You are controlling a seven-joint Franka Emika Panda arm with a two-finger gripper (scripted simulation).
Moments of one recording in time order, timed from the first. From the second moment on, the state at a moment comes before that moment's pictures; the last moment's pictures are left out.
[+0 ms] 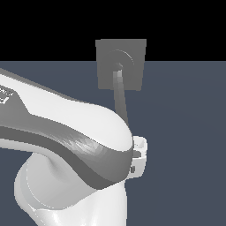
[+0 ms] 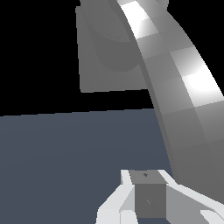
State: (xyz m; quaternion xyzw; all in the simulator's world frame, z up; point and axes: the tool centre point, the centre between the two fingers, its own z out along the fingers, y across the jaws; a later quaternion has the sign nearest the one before) arm -0.083 -0.001 0.073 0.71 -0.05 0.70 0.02
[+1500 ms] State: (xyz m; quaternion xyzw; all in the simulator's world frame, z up) arm -0.099 -0.099 0.101 0.72 -0.06 0.69 0.02
